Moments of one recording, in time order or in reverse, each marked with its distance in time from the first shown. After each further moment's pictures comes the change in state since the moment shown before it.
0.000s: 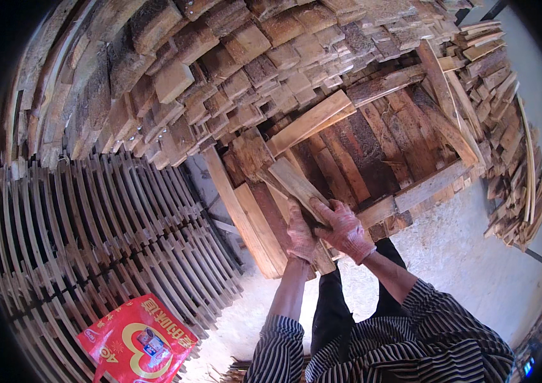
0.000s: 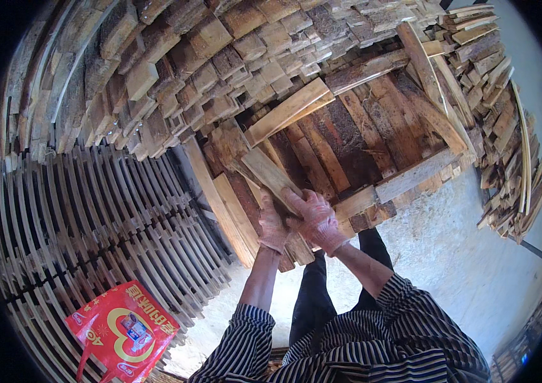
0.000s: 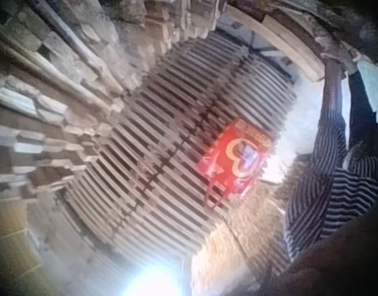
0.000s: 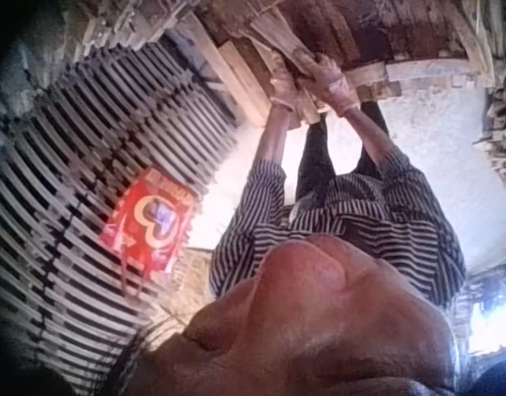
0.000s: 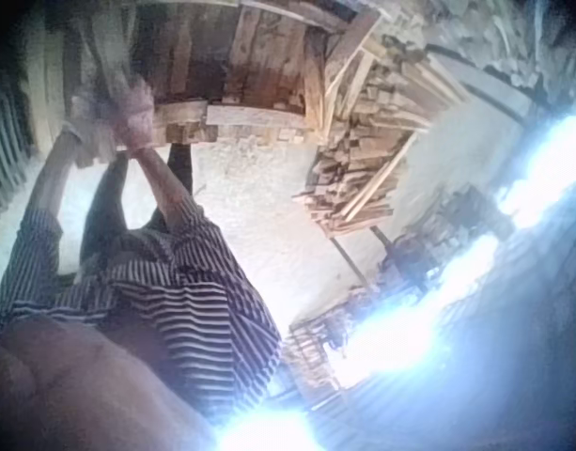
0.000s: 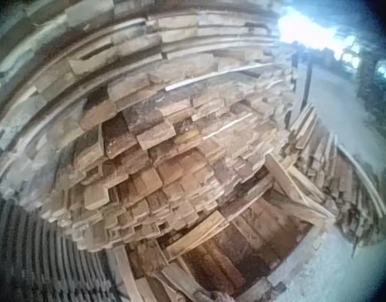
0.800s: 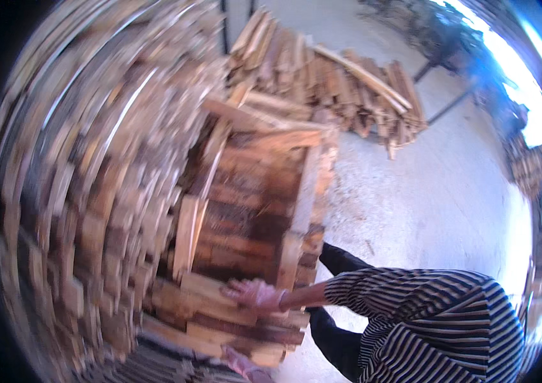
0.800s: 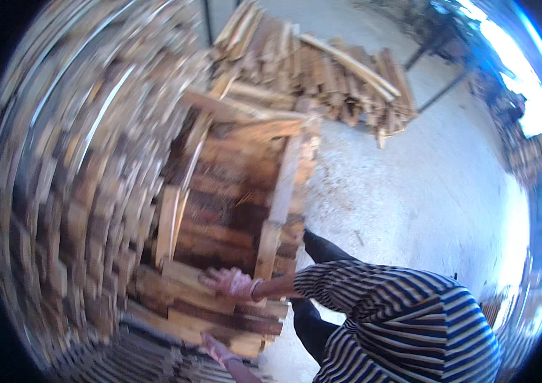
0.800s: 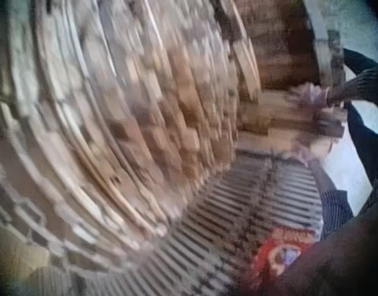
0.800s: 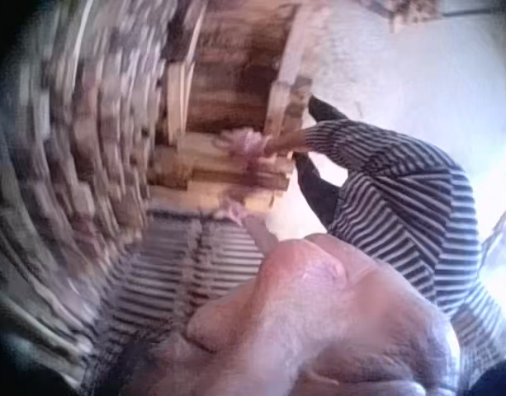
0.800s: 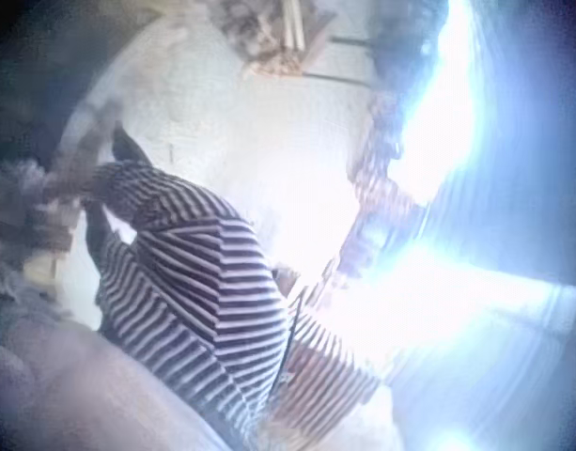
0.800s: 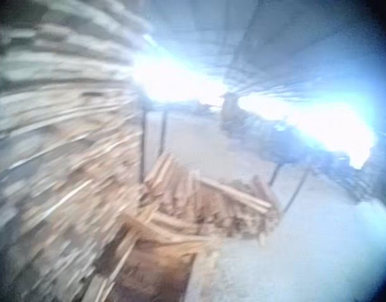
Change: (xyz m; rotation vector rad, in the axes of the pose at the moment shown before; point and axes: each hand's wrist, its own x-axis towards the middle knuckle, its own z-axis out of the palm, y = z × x) left_hand 0.053 0.042 -0.316 1.026 0.339 0.458; right_hand 0.038 -0.024 0.066 -0.129 -0.089 -0.062
